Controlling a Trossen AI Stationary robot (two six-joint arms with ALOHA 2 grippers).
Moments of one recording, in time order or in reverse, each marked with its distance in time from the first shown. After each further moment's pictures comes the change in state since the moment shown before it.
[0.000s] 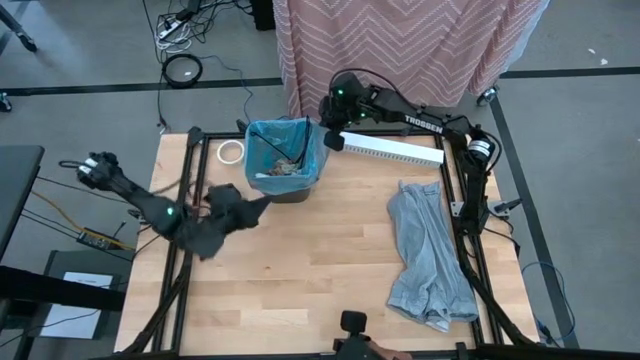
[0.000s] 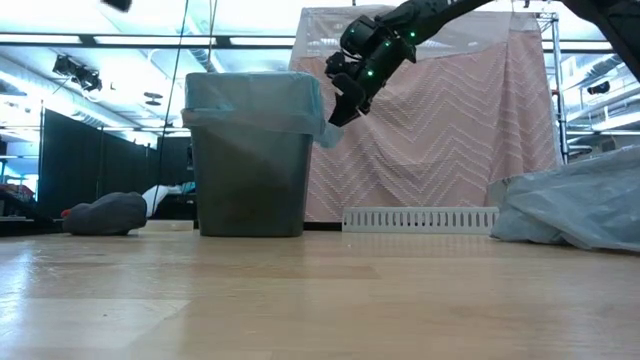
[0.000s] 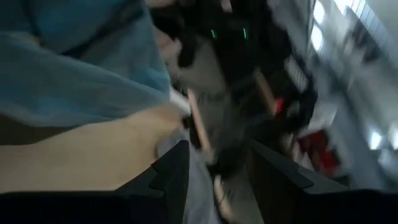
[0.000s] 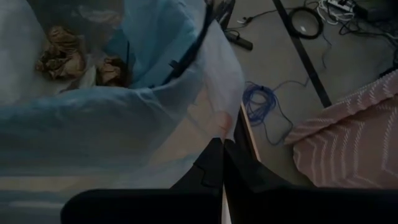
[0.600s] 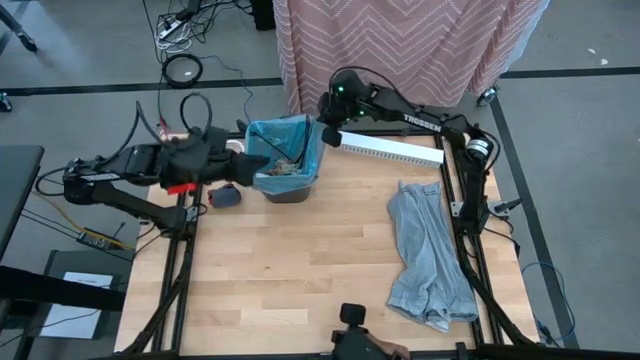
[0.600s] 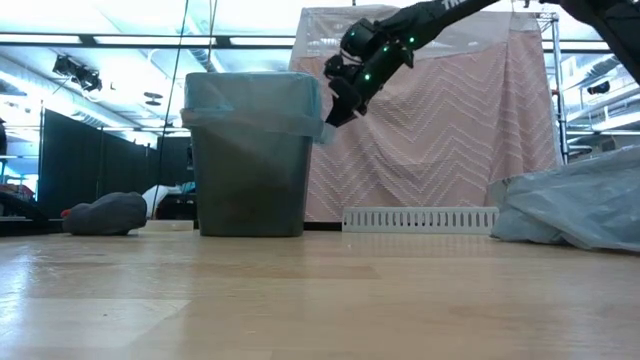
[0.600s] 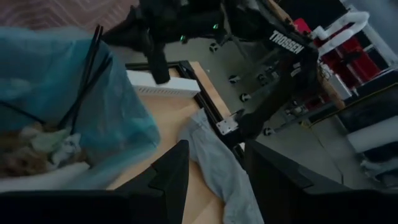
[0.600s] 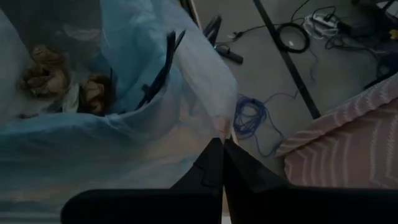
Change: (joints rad) left arm 0.476 -0.032 0.417 -0.351 0.682 0.558; right arm -0.019 0.012 0.000 0.075 -0.001 -0.006
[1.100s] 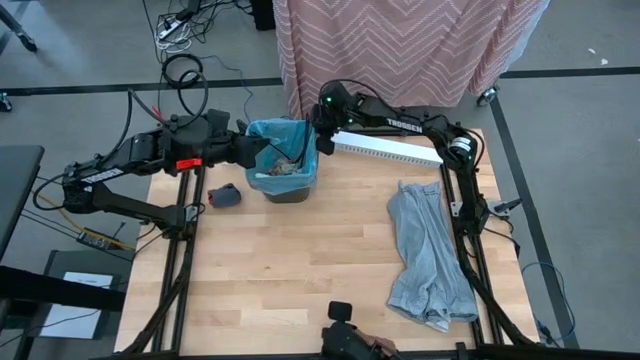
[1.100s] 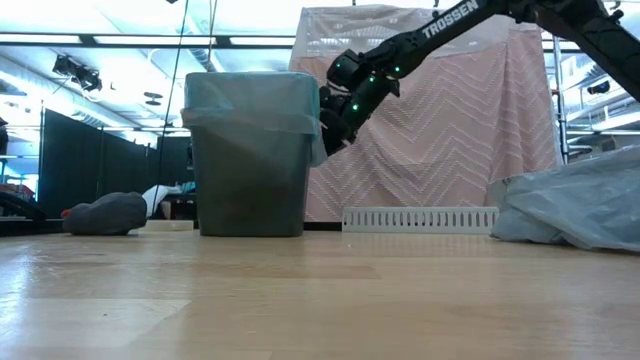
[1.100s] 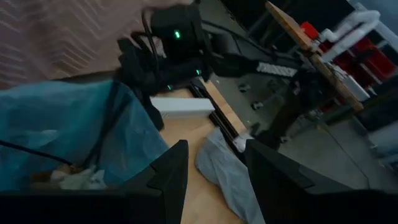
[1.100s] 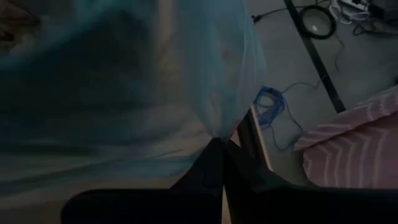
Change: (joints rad) left arm 0.221 0.000 0.014 0.039 0.152 0.189; right arm 0.002 0.136 -0.001 0.067 -0.035 -0.014
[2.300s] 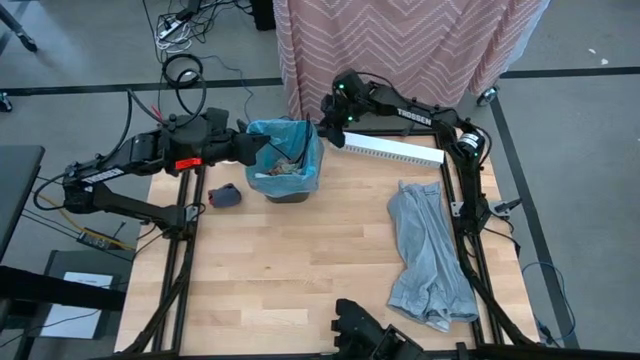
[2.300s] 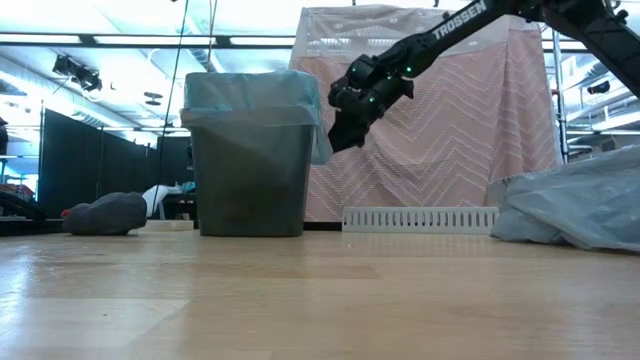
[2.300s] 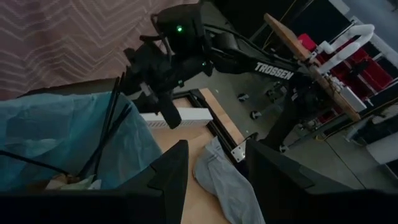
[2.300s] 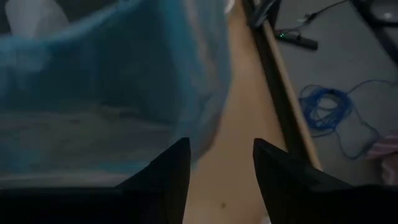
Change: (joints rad) left arm -0.001 0.000 0.000 0.031 -0.036 -0.004; right arm -0.092 -0.030 -0.003 -0.083 -0.315 0.051
